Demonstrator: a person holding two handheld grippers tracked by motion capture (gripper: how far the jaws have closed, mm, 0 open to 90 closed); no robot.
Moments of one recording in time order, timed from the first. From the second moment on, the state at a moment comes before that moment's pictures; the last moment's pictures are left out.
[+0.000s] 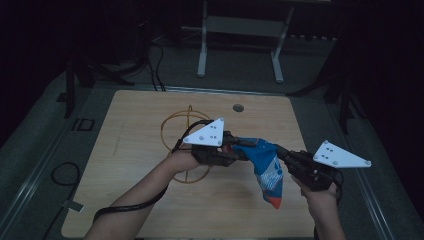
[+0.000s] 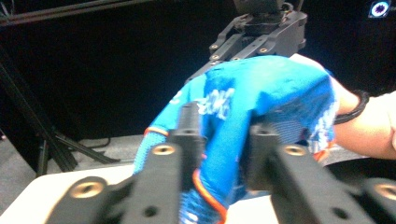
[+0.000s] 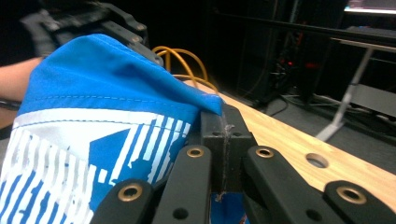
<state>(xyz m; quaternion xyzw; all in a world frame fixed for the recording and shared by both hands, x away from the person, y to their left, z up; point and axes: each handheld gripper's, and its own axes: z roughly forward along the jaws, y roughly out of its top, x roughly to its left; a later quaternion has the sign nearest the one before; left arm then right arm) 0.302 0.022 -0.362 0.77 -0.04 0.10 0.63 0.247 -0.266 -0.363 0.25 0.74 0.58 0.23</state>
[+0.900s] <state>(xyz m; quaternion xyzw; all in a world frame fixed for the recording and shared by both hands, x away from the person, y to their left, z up) 0.267 0.080 -0.350 0.76 0.04 0.21 0.61 0.268 -0.249 -0.334 0.26 0.73 0.58 0.27</state>
